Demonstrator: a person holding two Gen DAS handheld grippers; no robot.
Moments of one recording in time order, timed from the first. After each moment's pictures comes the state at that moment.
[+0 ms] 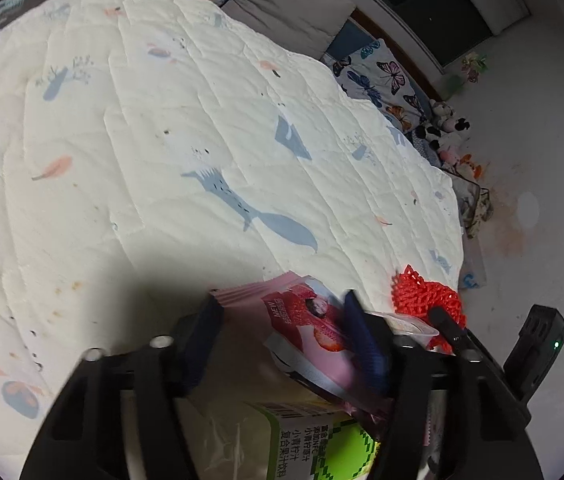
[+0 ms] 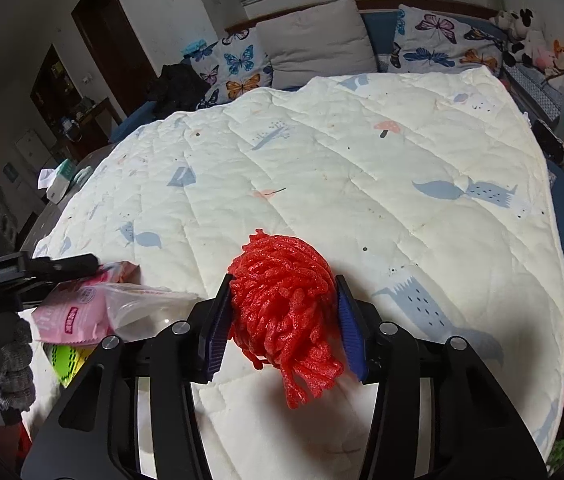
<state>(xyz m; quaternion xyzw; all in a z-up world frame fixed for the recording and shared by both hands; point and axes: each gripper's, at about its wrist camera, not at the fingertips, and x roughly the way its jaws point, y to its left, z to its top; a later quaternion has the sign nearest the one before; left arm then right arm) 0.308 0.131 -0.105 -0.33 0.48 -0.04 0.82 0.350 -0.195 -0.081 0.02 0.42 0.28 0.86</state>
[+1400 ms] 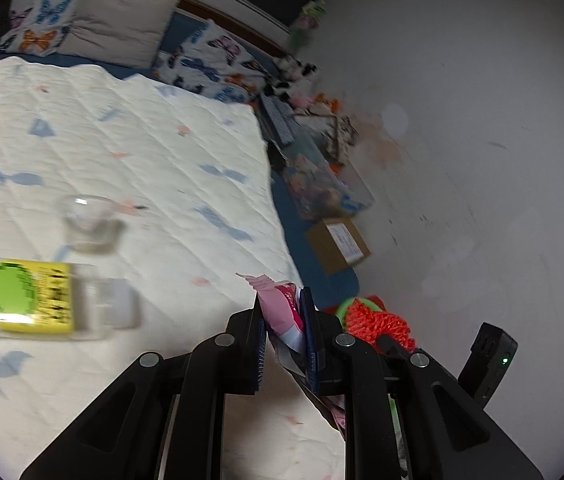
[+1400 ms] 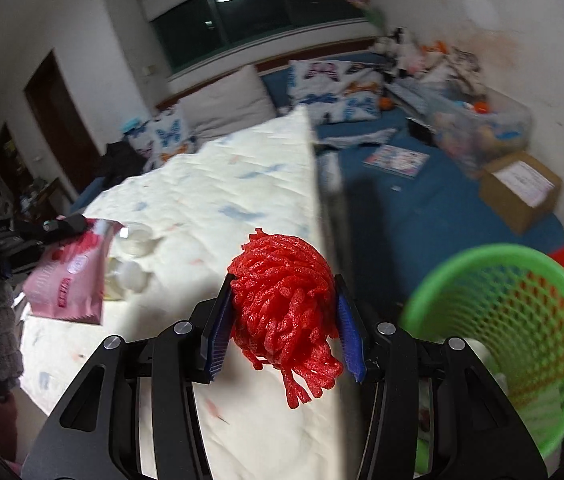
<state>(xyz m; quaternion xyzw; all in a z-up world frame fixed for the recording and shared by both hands) 0.213 -0.062 -0.011 -0.24 0.41 -0.27 0.84 0.146 -0.406 -0.034 0.10 0.34 0.13 0.93</state>
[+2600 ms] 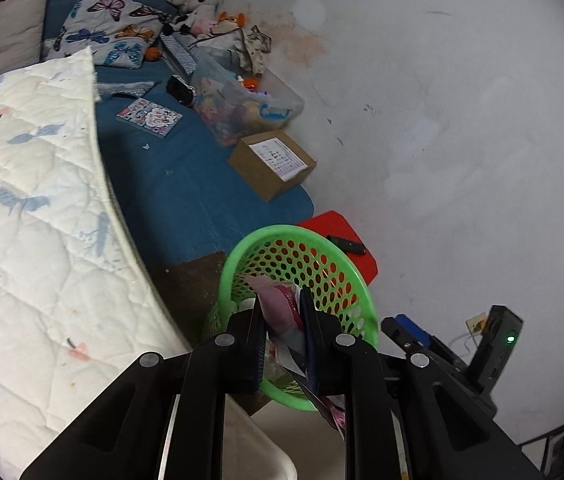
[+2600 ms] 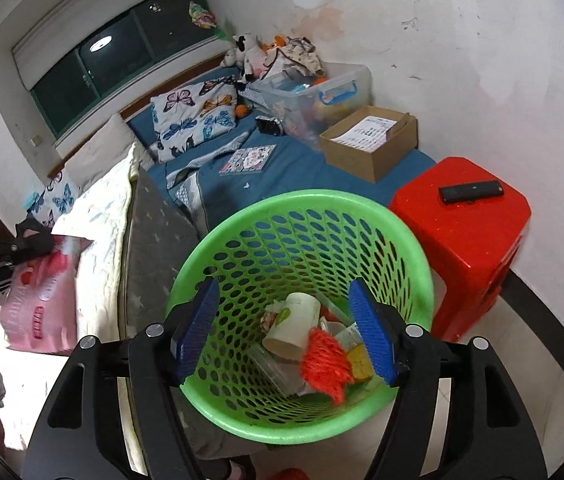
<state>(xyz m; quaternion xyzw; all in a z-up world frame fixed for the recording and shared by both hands) 0.212 -0.287 -0.027 -0.10 0.47 -0.39 0.79 0.059 -0.576 -0.070 0.20 0.34 -0.07 0.92</state>
